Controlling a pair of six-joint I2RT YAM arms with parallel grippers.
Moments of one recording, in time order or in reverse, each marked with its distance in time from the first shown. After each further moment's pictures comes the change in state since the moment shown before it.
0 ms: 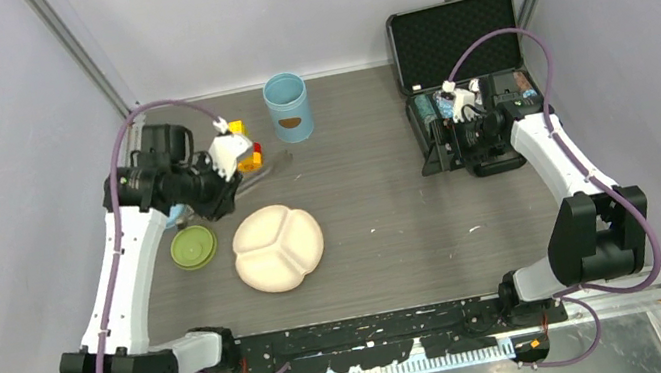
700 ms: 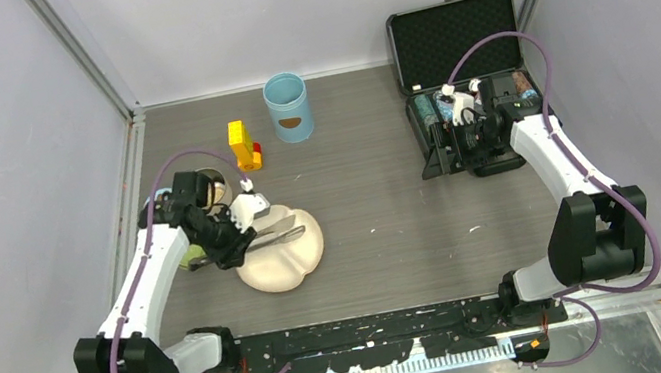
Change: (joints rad) left arm 0.056 -0.082 -0.523 0.100 0.031 0.224; right arm 0.000 -0.001 -0.015 -0.010 -0.013 -0.011
